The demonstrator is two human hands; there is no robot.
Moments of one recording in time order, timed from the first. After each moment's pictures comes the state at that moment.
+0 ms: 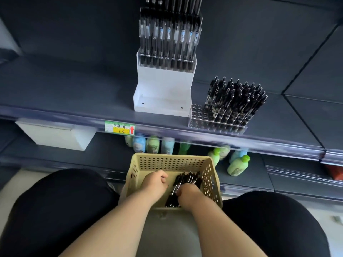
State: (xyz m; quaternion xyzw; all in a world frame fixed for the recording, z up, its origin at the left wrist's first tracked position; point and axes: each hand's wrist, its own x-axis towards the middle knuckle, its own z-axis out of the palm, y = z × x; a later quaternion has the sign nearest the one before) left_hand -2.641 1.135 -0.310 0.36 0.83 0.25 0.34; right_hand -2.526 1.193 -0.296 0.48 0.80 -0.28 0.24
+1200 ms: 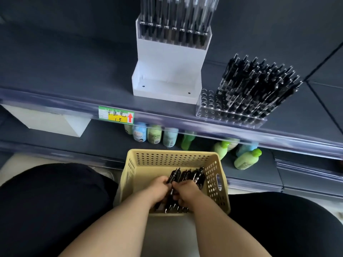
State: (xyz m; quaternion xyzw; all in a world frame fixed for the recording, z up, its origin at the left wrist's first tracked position) left_hand -2.637 1.142 -0.379 0.23 0.75 0.30 0.54; right_hand -2.539 1.198 -0.343 0.61 0.49 -0.62 0.06
